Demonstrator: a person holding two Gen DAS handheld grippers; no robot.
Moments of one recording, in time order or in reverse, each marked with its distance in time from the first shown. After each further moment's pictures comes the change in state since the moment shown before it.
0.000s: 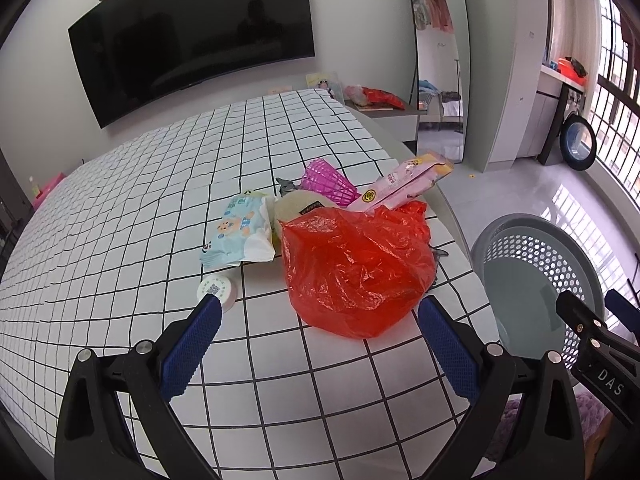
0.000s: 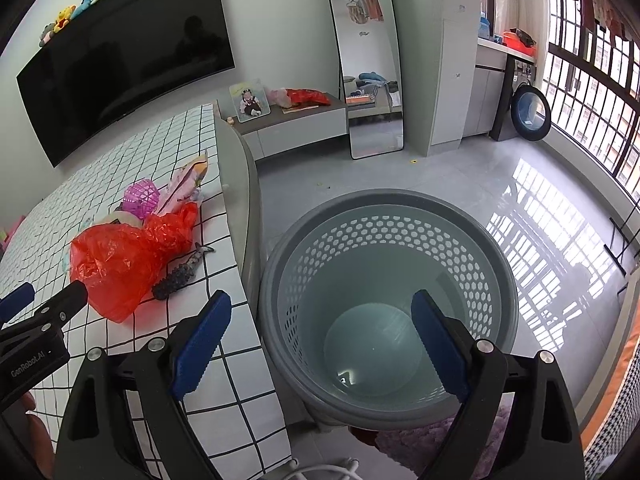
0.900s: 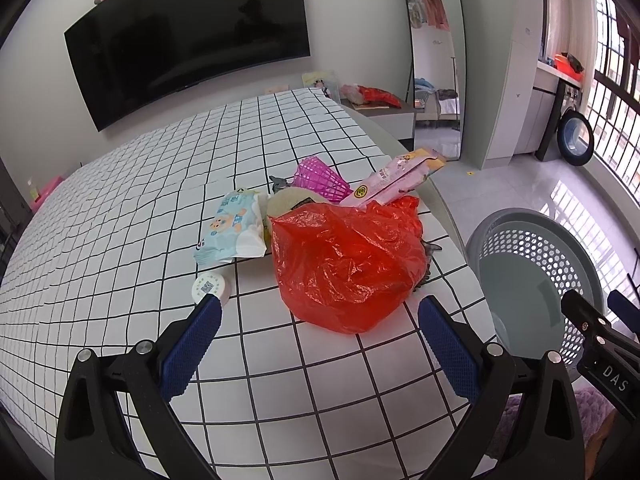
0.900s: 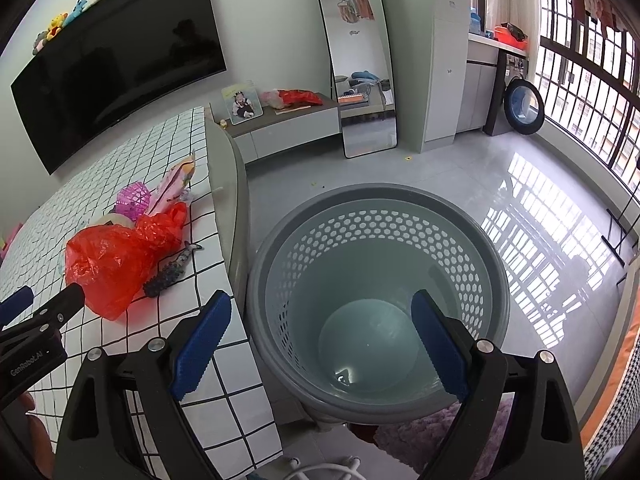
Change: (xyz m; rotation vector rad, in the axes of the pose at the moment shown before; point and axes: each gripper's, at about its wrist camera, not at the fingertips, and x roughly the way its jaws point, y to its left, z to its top) left arm 0.000 -0.006 -0.006 0.017 0.001 -0.005; right arm 0.004 -0.009 -0.005 0.029 0.001 -0.014
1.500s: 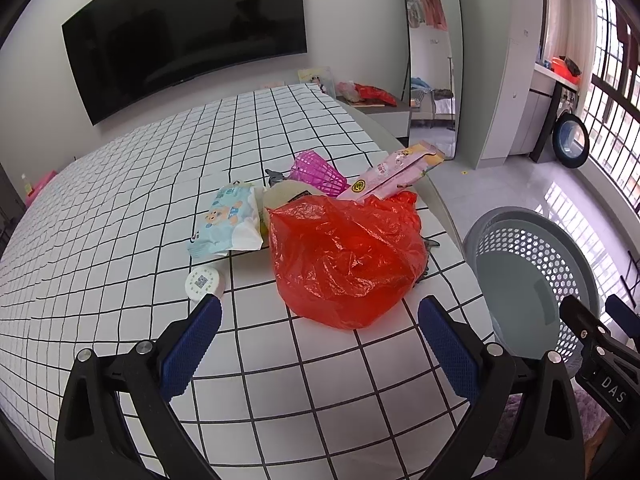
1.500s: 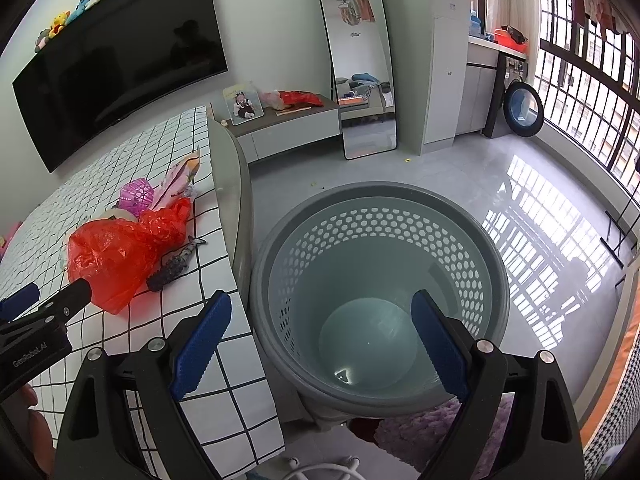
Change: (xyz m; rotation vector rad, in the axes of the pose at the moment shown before) left arm 0.003 0.005 -0.004 -0.013 0.007 -0.030; right arm -0.007 0.005 -0.007 -0.005 -0.018 0.002
